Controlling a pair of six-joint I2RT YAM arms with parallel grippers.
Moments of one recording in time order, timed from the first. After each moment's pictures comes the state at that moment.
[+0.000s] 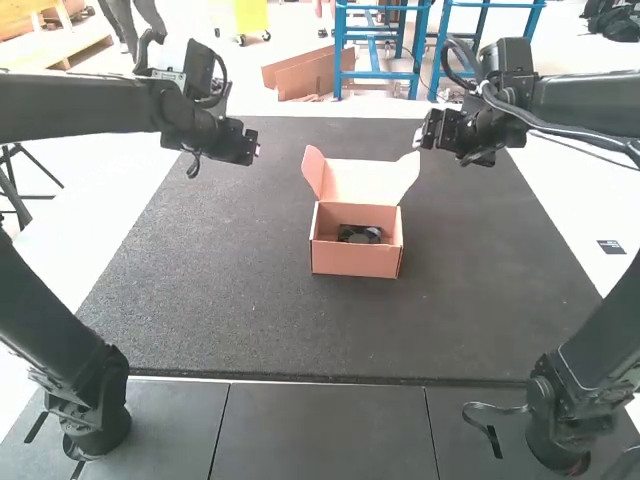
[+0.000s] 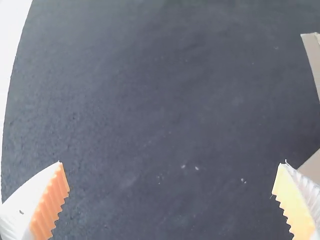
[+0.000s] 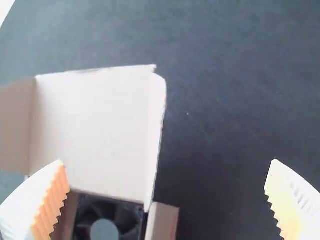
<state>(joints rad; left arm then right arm) -0.25 1.46 1.15 -0.33 -0.13 0.02 0.21 1.55 1.20 -0.34 -0.15 0.25</state>
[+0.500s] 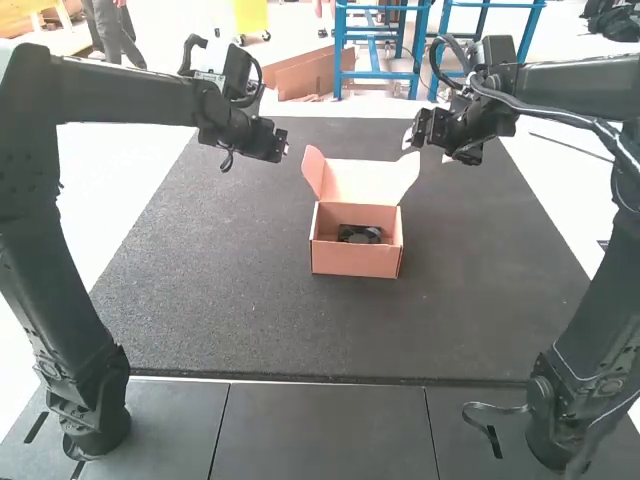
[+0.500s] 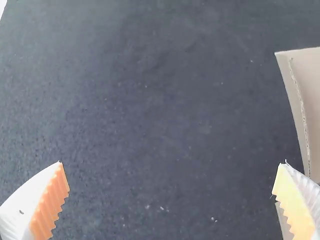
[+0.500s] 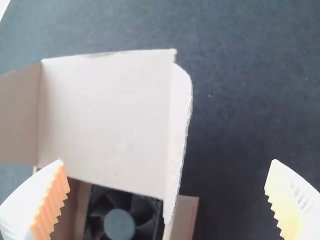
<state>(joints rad) -0.32 1.66 1.30 -0.28 -0.14 0.02 0.21 1.69 1.36 -0.48 -0.23 0.25</state>
